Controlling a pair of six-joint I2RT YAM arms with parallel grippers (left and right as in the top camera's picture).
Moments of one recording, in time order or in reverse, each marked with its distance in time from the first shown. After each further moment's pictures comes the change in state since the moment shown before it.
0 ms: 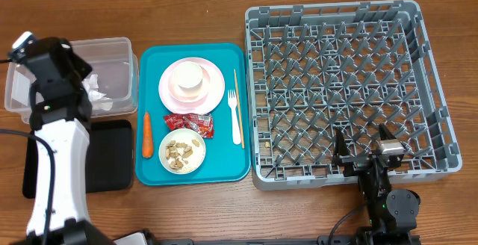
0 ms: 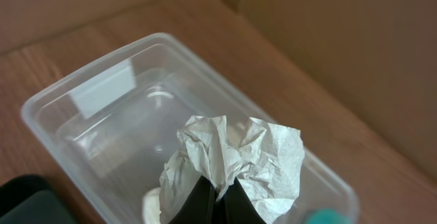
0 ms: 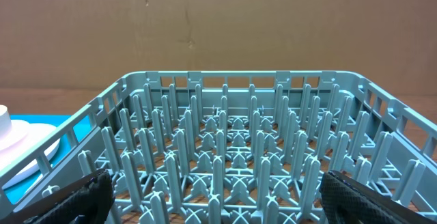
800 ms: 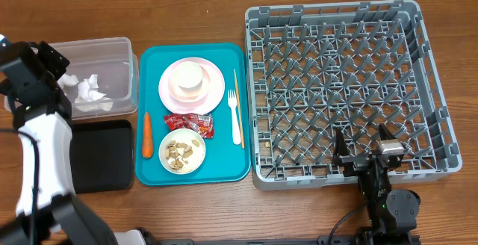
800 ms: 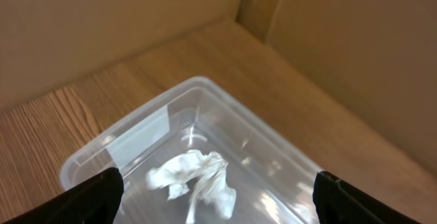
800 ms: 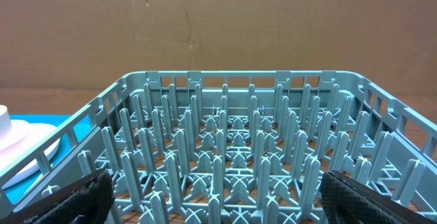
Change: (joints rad) left arm 0.133 0.067 0.008 0.158 0.048 0.135; right arm 0.000 0.000 0.000 0.000 0.000 0.000
